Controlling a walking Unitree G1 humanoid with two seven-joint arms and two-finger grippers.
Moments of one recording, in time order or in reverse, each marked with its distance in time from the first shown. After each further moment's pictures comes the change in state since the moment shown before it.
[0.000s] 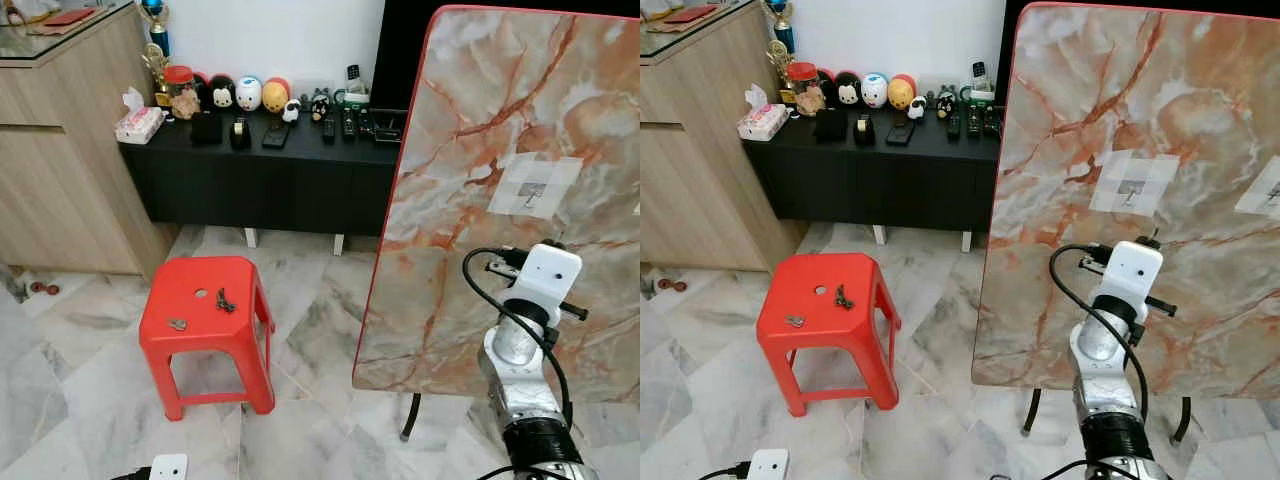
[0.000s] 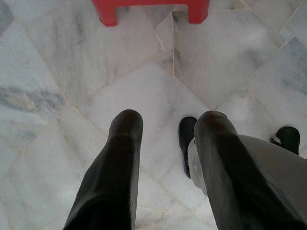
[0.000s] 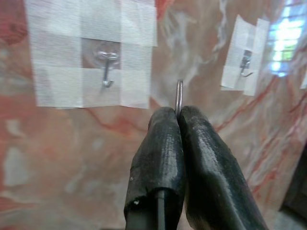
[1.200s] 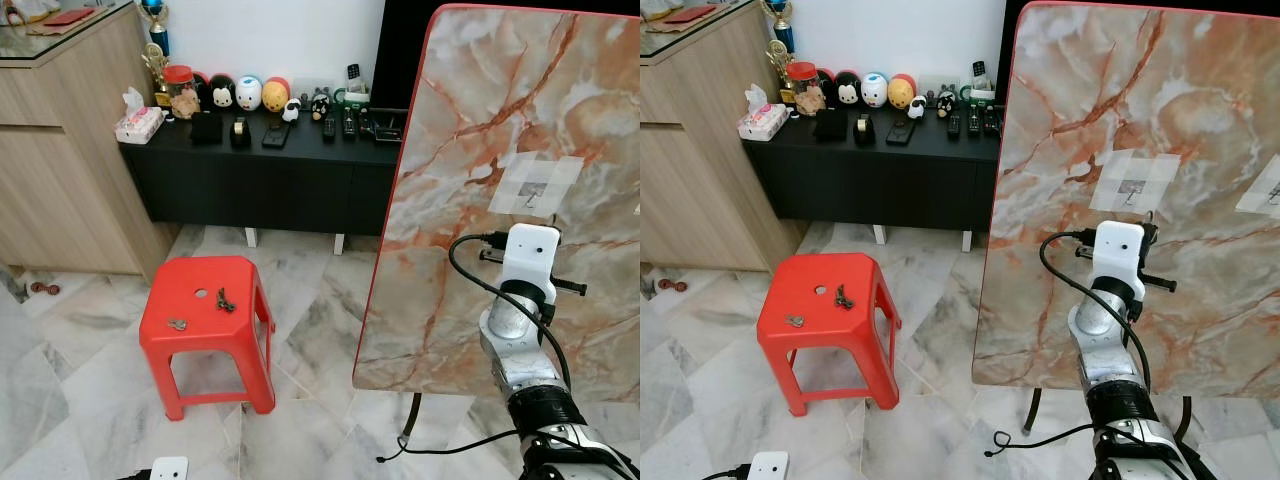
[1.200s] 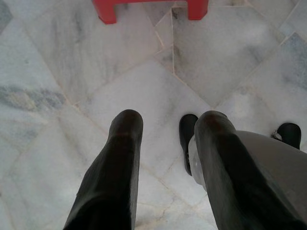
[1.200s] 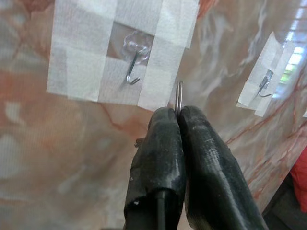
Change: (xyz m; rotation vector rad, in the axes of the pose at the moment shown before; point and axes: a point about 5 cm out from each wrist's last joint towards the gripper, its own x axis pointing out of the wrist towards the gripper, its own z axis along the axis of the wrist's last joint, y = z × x) left arm -0.001 0.000 -0.002 0.008 0.006 -0.005; right arm 0.018 0.017 0.001 -0.195 0.010 0.051
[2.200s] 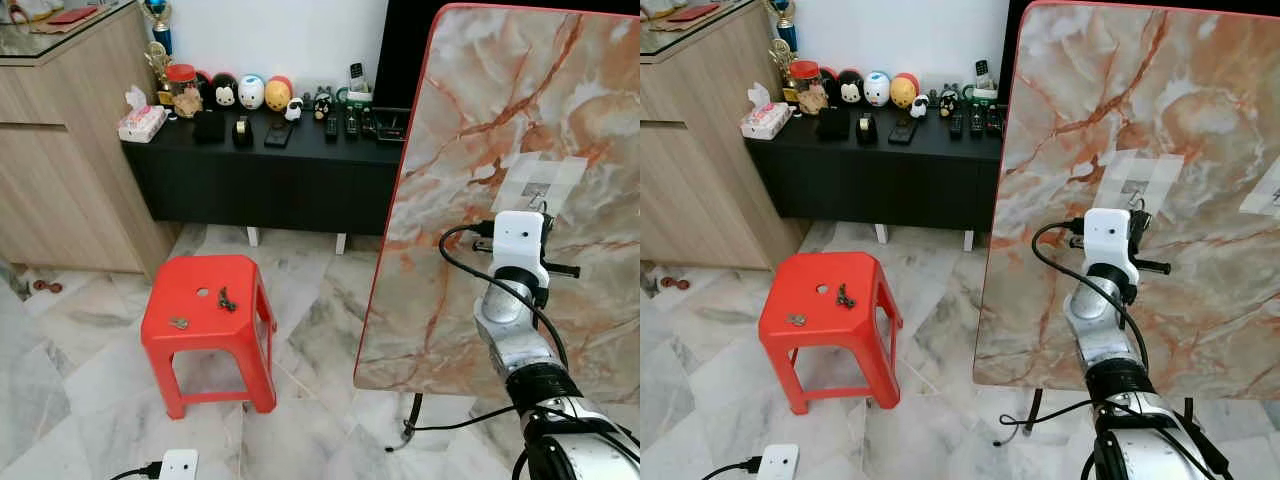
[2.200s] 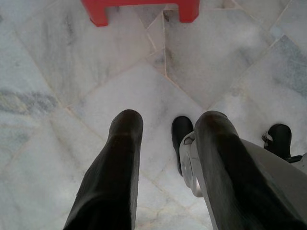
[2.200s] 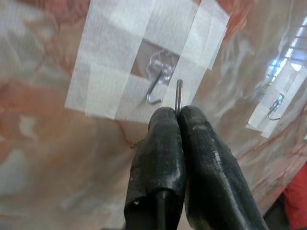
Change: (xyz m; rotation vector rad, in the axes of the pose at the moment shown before) left arm 0.003 -0.011 0.007 0.000 -0.003 -0.024; right arm 0.013 0.008 0.010 -0.094 -0.014 0.015
